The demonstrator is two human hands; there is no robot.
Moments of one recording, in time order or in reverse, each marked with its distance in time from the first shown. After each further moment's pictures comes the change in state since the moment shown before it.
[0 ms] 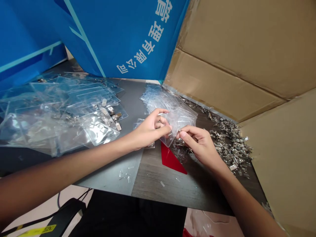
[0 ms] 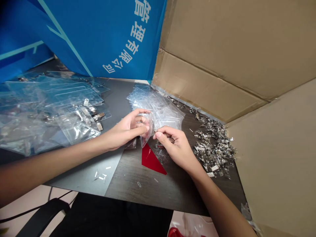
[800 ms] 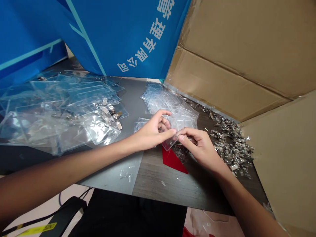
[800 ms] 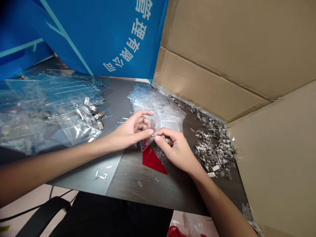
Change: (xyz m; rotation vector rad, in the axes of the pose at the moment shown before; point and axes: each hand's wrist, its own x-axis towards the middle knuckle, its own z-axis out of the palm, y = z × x) left_hand 0.002 -0.009 -0.002 0.143 -0.038 0.039; right_hand -0.005 -0.001 0.003 -0.058 -0.074 0.044
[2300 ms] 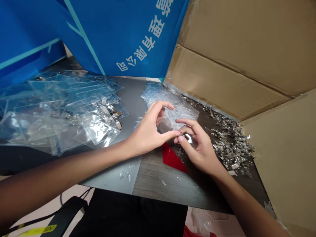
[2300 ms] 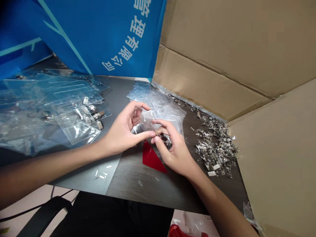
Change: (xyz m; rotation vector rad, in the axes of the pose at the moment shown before) left_hand -0.006 0.006 0.005 0.202 0.209 0.335; right_hand -0.007 0.002 0.011 -0.070 0.099 -0.198
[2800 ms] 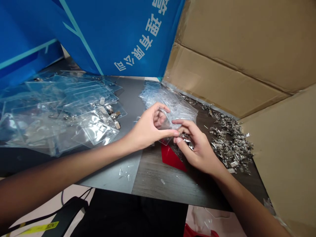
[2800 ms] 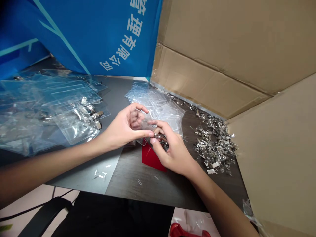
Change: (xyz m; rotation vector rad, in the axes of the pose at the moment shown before) left_hand 0.008 0.005 -0.003 -0.205 -0.076 -0.204; right_hand -0.002 -0.003 -0.003 -0.056 -0.065 -0.010
